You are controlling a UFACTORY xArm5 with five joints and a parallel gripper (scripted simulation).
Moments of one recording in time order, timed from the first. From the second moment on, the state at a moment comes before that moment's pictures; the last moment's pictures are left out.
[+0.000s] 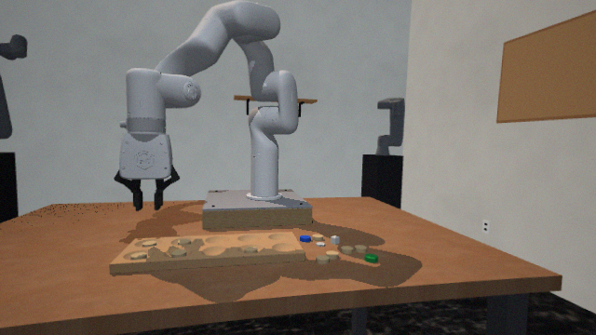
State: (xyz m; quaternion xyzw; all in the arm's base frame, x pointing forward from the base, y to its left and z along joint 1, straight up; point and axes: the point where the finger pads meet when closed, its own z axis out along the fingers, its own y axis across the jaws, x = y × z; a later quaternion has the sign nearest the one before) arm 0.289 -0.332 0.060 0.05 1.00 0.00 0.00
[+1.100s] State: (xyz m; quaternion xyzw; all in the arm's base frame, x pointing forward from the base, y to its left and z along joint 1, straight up) arm 0.287 -0.330 0.079 0.05 1.00 0.00 0.00
